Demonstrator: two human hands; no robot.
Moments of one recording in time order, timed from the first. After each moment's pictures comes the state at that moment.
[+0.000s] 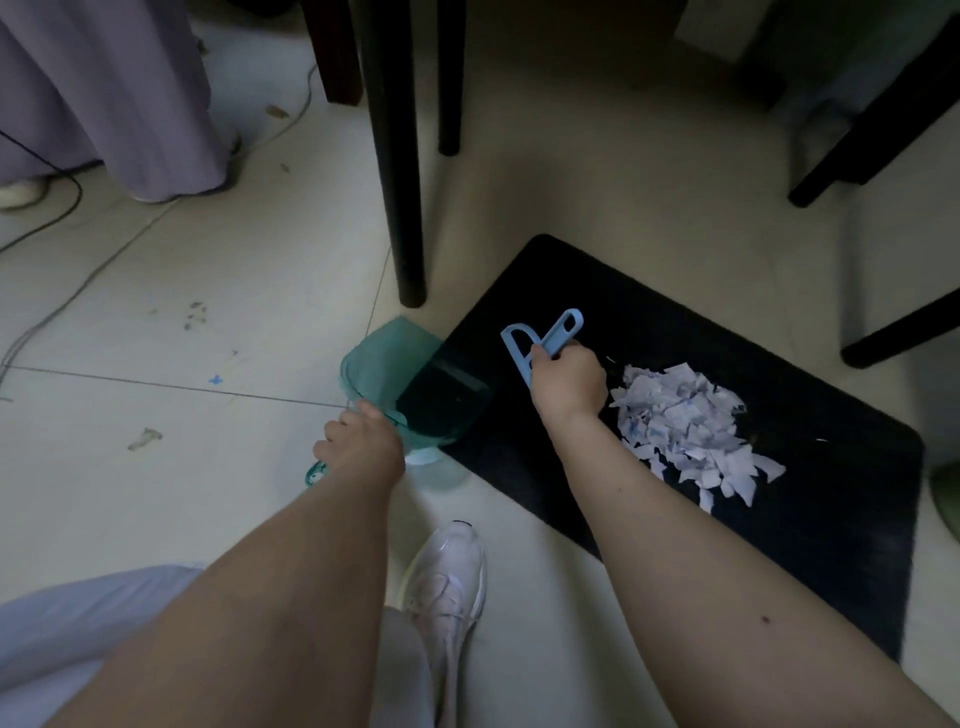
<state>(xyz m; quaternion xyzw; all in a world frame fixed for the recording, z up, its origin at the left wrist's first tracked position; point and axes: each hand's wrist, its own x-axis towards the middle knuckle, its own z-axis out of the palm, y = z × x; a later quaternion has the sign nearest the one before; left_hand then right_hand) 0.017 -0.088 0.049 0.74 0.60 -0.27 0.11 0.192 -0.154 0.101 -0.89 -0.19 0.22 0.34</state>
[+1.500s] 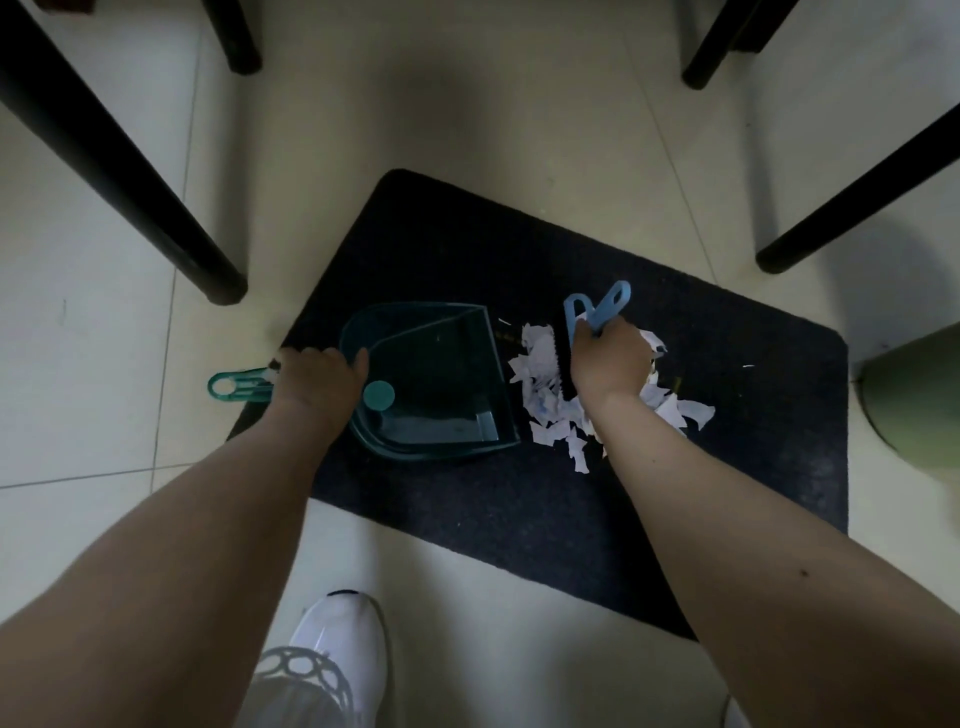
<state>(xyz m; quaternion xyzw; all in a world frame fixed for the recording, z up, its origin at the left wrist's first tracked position) 0.184 -0.044 -0.010 0.89 0.22 -0.36 -0.16 0.381 -0.222 -0.005 -0.96 -0.08 0.10 0.26</state>
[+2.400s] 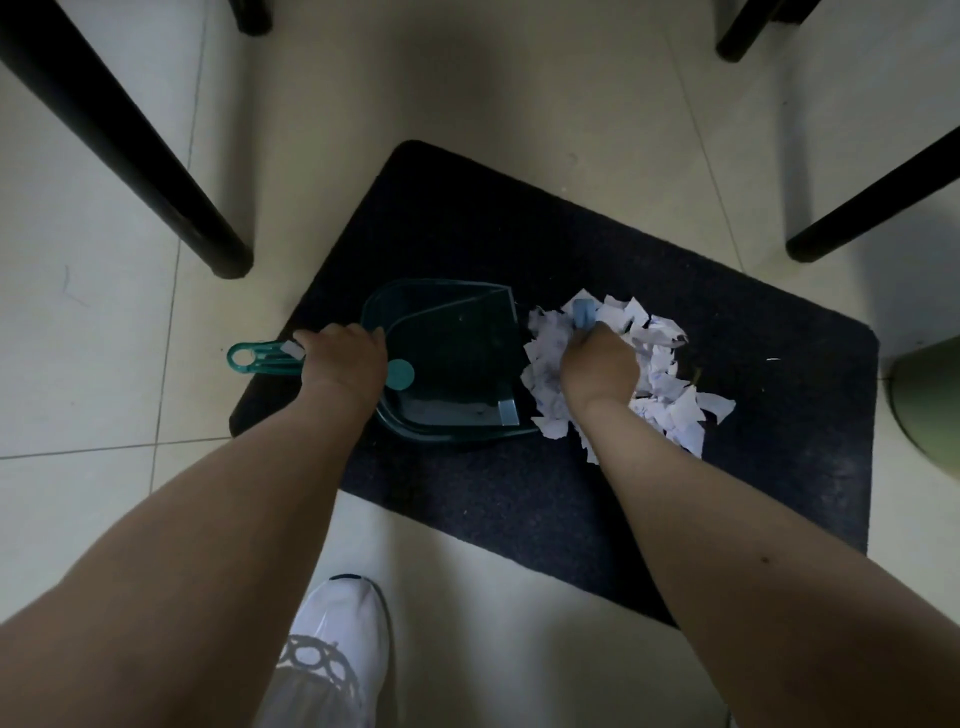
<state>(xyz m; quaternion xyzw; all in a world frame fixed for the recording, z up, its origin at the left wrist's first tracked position) 0.199 -0.055 -0.024 0.88 0.29 -0.35 -0.11 0.366 -0.215 -0.036 -0.97 -0.10 0.15 0.16</state>
